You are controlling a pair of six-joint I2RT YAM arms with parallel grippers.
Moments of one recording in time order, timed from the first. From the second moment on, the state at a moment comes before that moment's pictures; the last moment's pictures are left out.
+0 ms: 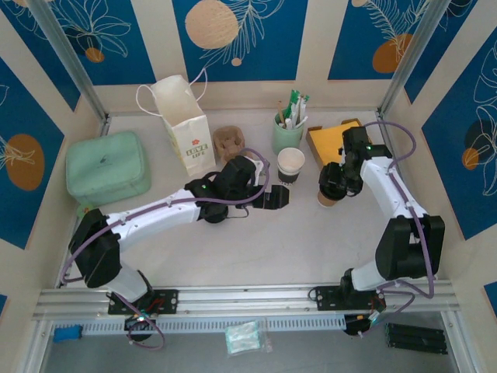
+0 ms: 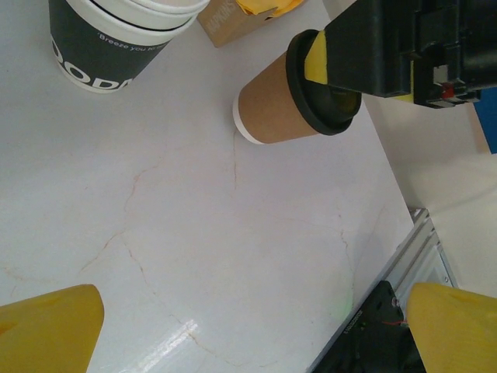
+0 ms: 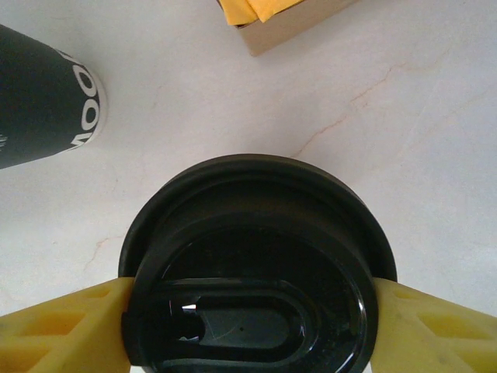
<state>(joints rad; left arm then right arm) -0.93 1.54 1.19 -0.29 0.20 -0.72 0.04 1.47 1.20 -1.01 -0.05 0.30</state>
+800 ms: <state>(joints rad) -0.93 1.55 1.19 -0.28 0.21 -0.73 0.05 1.52 1.18 -0.98 -0.04 0.30</state>
